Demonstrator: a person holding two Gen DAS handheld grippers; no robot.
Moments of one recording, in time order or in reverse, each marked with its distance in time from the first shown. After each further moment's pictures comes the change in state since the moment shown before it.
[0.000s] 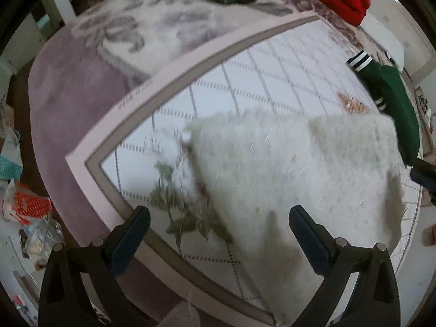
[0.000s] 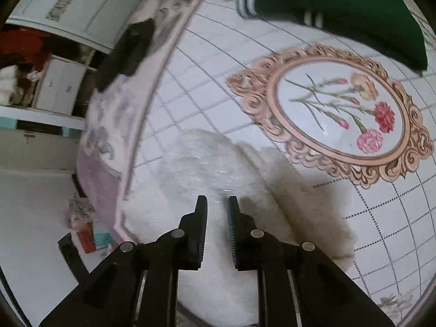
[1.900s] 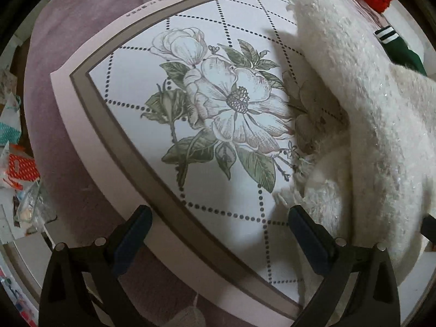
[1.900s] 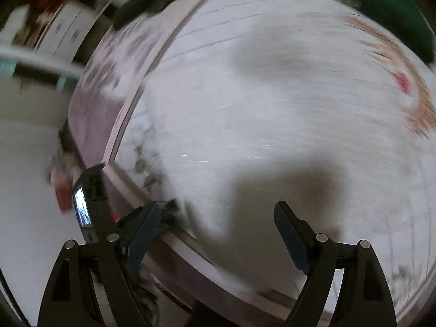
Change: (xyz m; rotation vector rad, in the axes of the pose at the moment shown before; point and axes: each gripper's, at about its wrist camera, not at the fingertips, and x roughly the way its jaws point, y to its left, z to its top) left arm 0.054 0.025 -0.044 -0.091 0.162 0.029; right arm 0.078 0.077 -0.129 -0.194 0.116 -0.124
